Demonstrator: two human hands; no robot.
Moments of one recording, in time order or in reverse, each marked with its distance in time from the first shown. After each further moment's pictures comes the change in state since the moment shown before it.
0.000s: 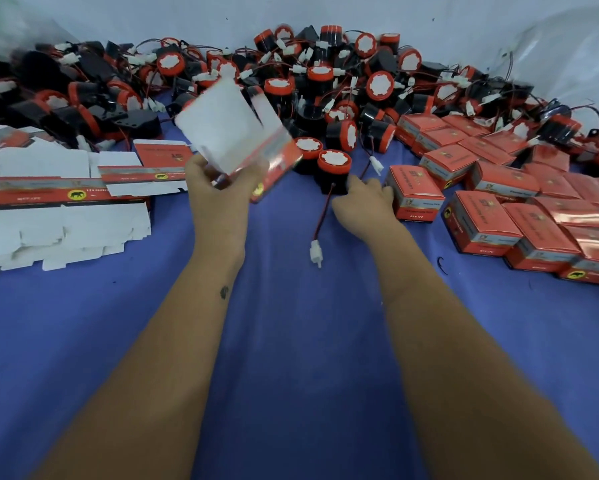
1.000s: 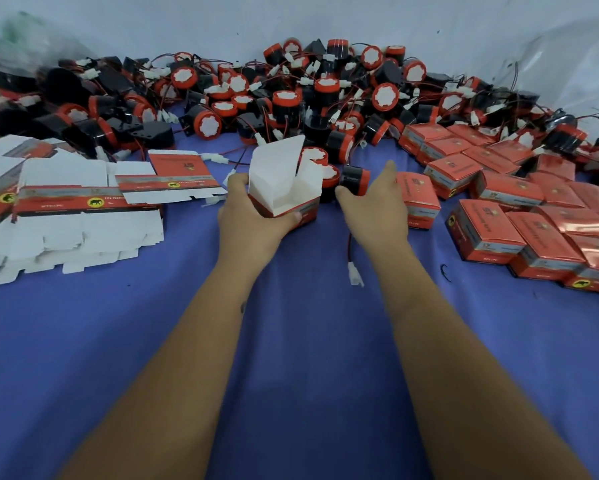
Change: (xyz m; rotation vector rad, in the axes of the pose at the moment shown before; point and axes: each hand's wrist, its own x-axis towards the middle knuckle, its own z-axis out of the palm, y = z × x) left_hand -0.004 -0.018 -0.002 0.520 -0.151 0.075; right_hand -0.016 -0.004 0.000 0.346 0.277 0.022
